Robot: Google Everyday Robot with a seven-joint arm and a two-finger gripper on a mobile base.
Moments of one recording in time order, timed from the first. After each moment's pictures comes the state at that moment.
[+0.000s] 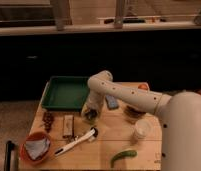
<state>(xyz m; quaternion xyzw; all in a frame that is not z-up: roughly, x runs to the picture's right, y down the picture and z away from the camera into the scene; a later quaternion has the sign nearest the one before) -0.035 0.156 0.835 -0.22 -0.35 -0.61 0.67</state>
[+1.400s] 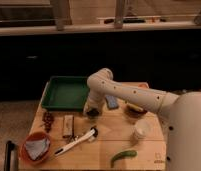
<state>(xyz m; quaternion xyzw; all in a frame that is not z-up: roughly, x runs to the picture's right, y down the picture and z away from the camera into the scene) -0.030 0.139 0.814 -0.21 -0.32 -0.62 0.68</state>
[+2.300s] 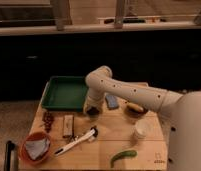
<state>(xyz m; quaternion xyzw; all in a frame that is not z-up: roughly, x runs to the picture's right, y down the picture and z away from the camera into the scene) -0.034 0.128 0.799 -0.20 -0.32 -0.63 0.68</state>
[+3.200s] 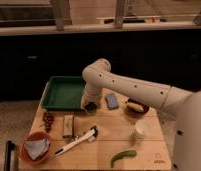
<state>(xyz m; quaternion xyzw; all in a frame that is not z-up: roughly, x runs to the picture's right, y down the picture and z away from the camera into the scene) -0.048 0.090 0.764 -0.17 -0.30 -0.66 0.67</state>
